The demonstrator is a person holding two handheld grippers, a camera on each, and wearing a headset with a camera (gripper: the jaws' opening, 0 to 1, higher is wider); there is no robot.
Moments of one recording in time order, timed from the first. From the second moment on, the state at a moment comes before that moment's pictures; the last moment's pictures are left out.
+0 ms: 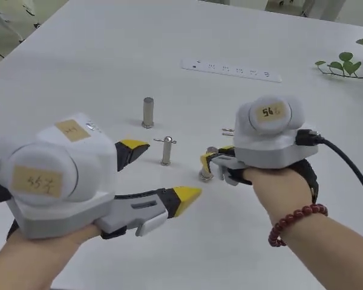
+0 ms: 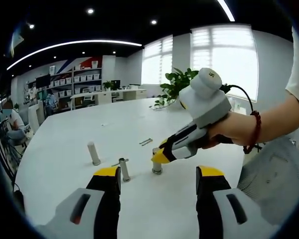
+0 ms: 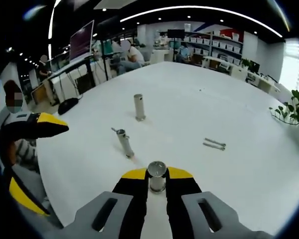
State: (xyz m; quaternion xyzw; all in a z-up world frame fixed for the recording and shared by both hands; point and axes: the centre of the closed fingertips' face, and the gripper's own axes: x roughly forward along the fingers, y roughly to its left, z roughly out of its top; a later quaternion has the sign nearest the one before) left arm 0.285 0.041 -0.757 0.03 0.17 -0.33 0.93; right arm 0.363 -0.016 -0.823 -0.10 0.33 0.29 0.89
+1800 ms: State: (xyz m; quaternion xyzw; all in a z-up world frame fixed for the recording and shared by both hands) left arm 0.287 0.047 -0.759 0.03 0.17 -0.31 0.93; right arm 0.353 -0.016 -0.783 -0.07 0.29 0.36 0.88
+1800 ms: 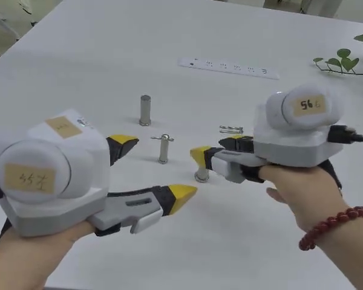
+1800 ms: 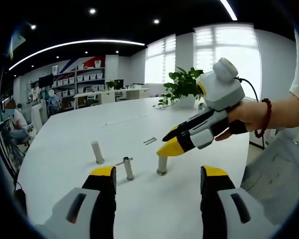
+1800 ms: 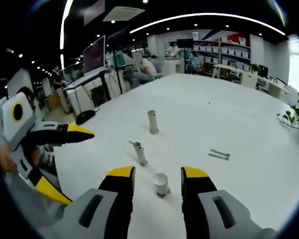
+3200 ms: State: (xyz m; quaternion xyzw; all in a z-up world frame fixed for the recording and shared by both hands) left arm 0.297 0.068 -0.764 0.02 0.18 -0.27 0.95; right arm 0.454 -0.076 -0.843 -0.23 0.36 0.43 0.79
